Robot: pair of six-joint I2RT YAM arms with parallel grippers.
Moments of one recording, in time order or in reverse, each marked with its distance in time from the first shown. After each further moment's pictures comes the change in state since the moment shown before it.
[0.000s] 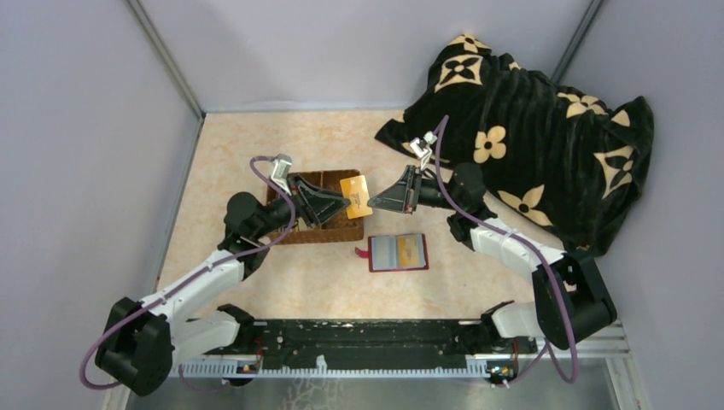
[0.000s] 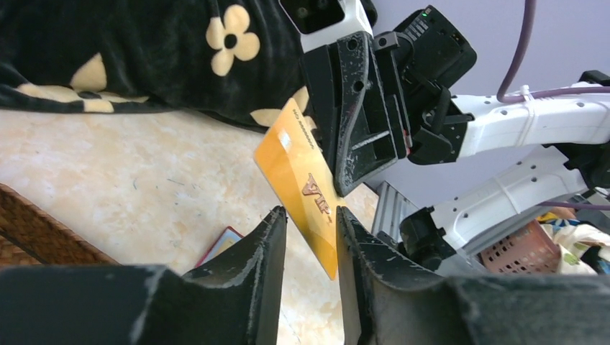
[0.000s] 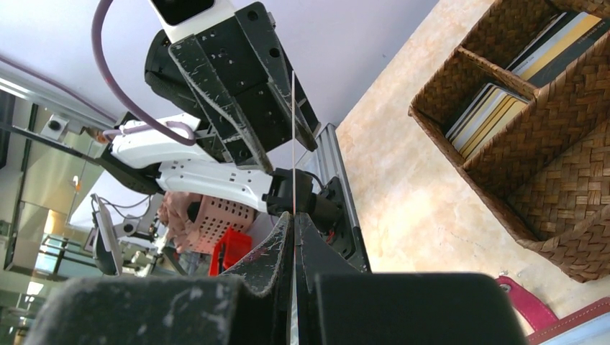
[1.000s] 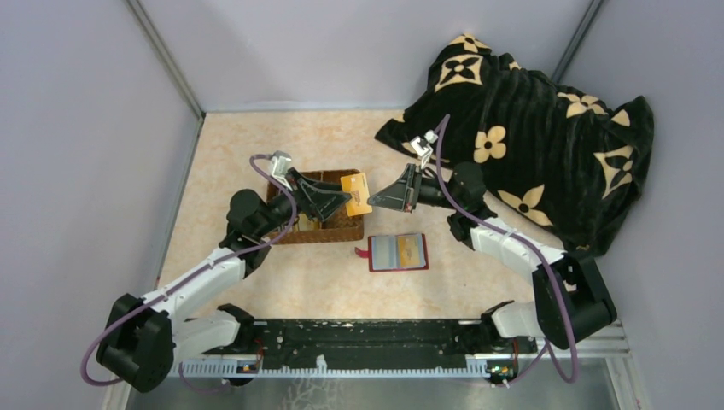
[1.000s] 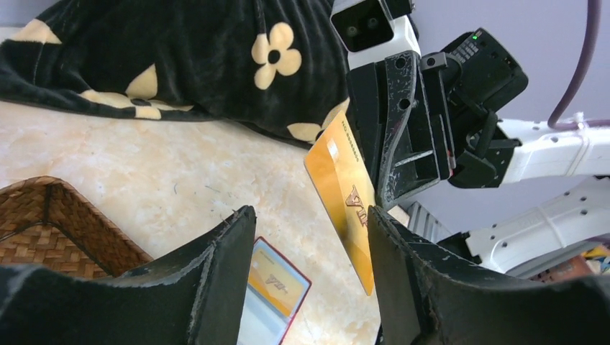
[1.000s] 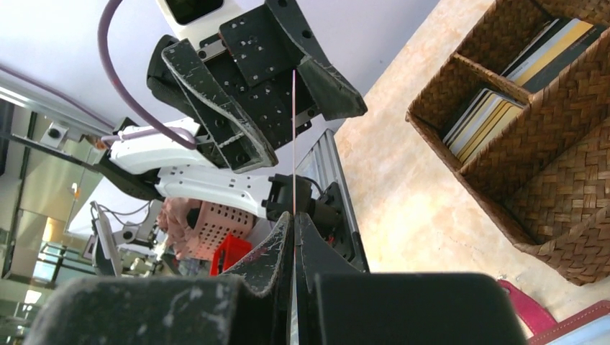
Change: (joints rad) left arm 0.000 0.015 0.013 -0.036 -0.105 0.043; right arm 0.000 0.000 0.014 -0.009 0.022 -0.002
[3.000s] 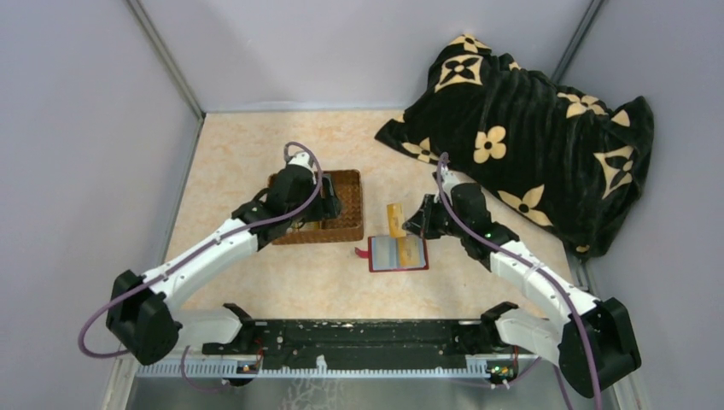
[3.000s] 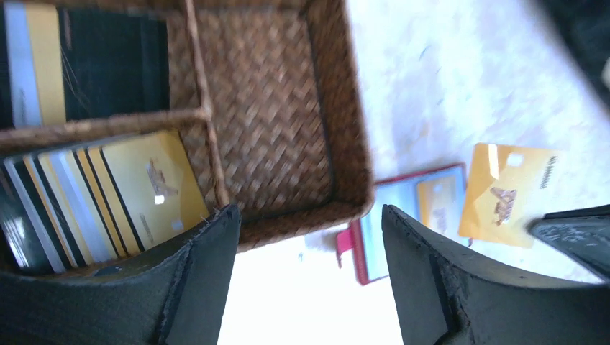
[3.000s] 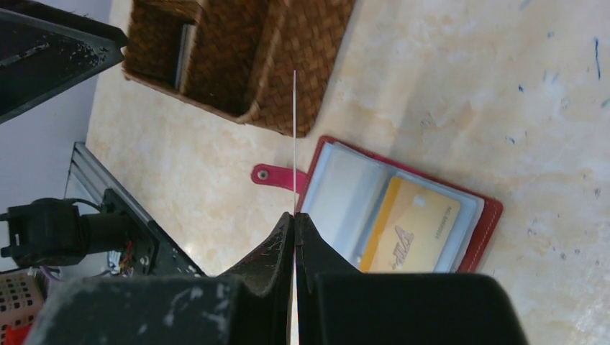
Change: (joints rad) left arm -0.169 0.185 0.386 -1.076 -0.667 0.043; right arm 0.004 -0.277 -0.117 -0.843 0.558 -0.521
